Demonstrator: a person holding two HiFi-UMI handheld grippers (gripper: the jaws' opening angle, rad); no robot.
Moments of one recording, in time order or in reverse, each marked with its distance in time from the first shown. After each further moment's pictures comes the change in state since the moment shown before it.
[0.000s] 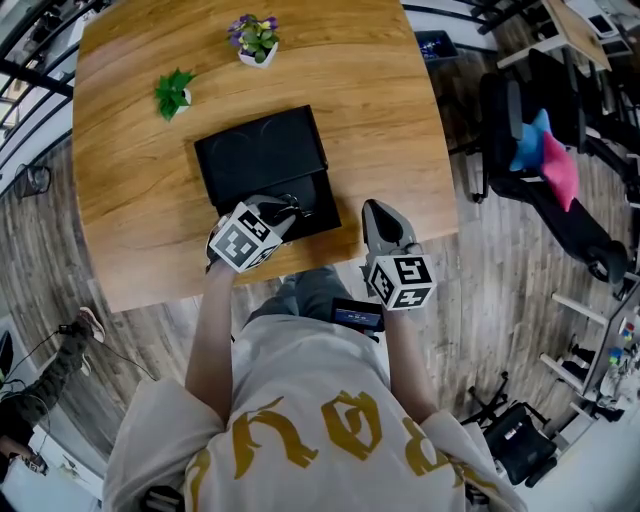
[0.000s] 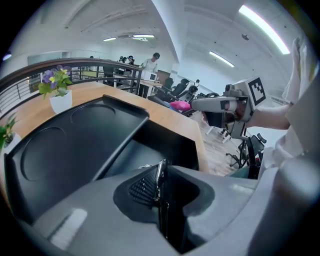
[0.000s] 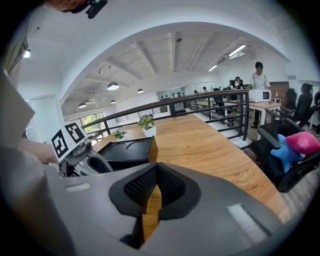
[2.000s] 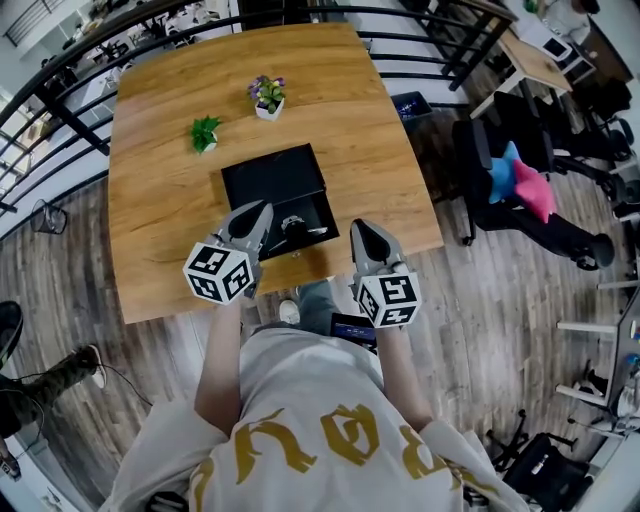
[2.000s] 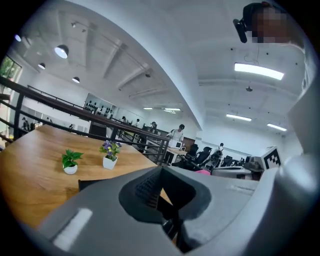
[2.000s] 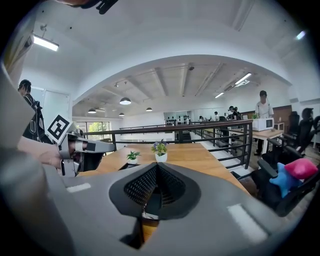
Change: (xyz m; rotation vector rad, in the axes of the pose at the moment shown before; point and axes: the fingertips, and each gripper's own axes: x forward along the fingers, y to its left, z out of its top) left arm -0.188 -0.022 0.078 -0.207 -0.822 0.303; right arm -0.082 0.073 0.060 -0.147 -0.251 0.007
